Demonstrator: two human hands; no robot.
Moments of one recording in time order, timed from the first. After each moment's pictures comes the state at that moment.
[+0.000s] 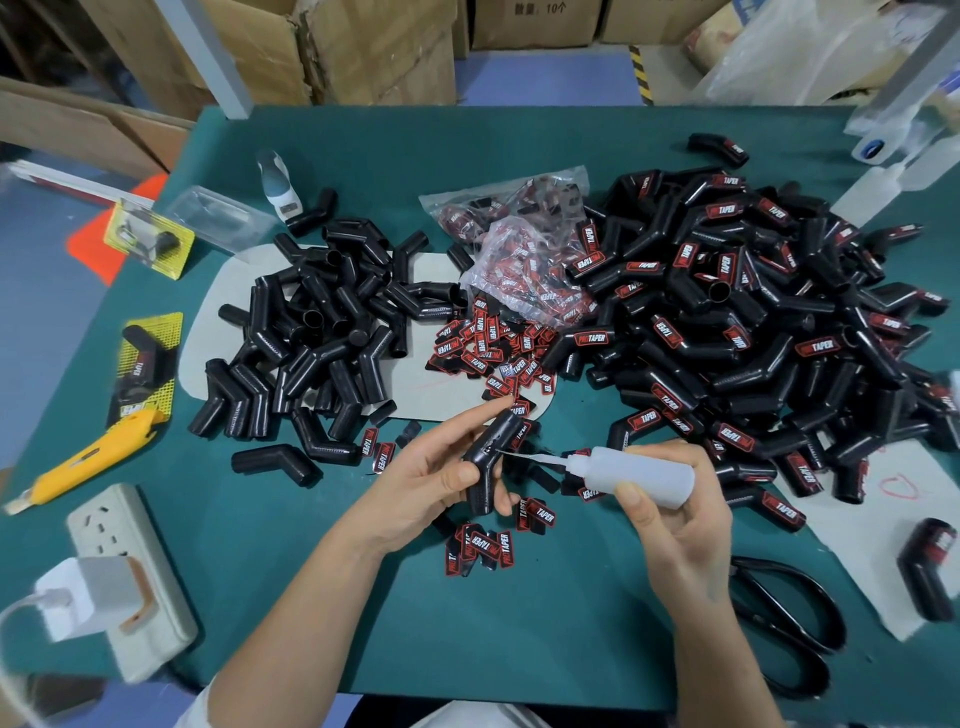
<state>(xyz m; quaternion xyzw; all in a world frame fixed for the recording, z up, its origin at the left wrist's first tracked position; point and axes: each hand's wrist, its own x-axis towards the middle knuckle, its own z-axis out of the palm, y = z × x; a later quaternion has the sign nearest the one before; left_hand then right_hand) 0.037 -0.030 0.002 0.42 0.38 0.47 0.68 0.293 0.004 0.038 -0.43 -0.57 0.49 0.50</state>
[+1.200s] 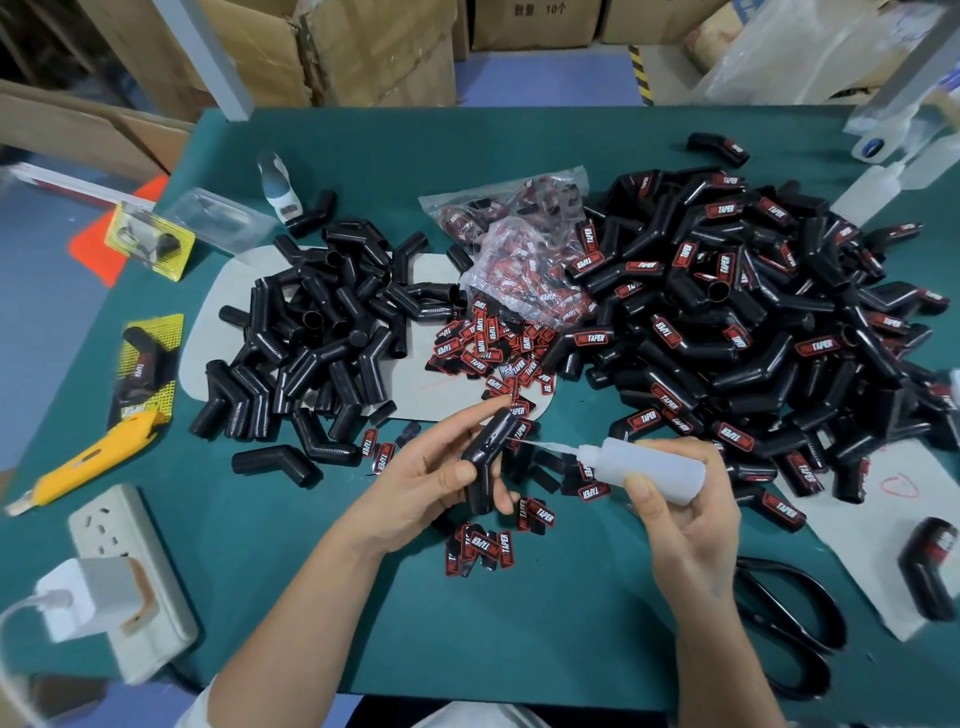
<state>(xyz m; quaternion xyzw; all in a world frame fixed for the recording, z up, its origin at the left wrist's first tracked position) 0.037 -0.031 0.004 0.41 0.38 0.47 0.68 0.296 0.006 0.037 -0.44 -0.55 0.49 0.51</state>
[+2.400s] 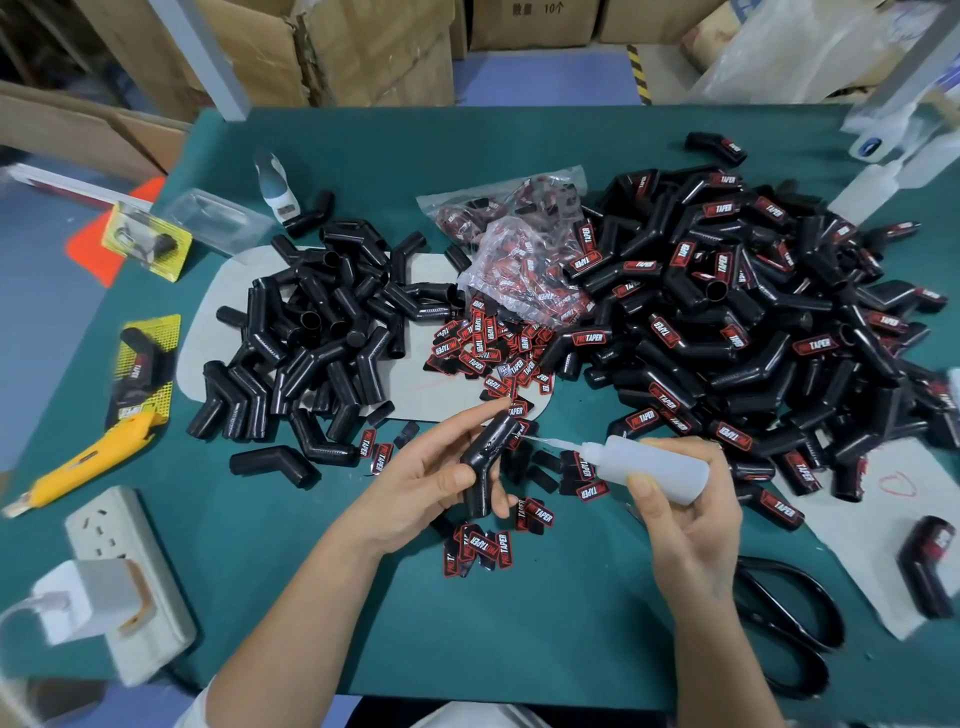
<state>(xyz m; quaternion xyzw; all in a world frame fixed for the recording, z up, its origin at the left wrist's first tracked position) 0.036 -0.030 0.002 0.42 0.37 0.47 0.68 0.297 0.006 0.034 -0.45 -0.55 0.47 0.52</state>
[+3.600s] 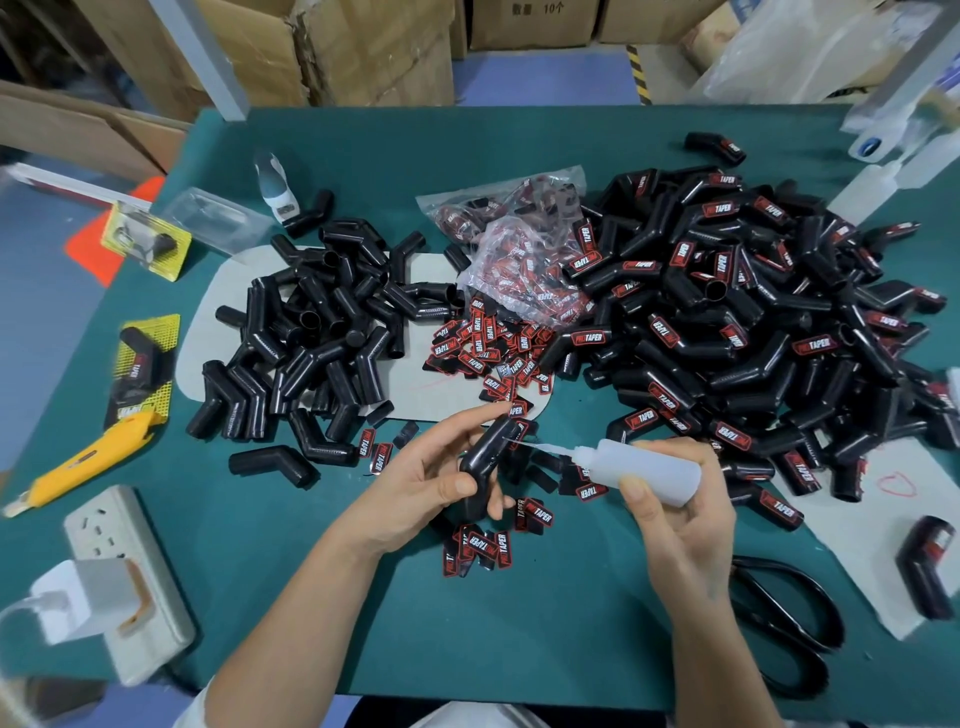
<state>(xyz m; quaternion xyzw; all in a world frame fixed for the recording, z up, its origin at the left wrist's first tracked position) 0.040 -0.030 0.011 0.43 0.37 0.49 0.67 0.297 0.005 0.033 -0.45 -0.55 0.48 0.51</state>
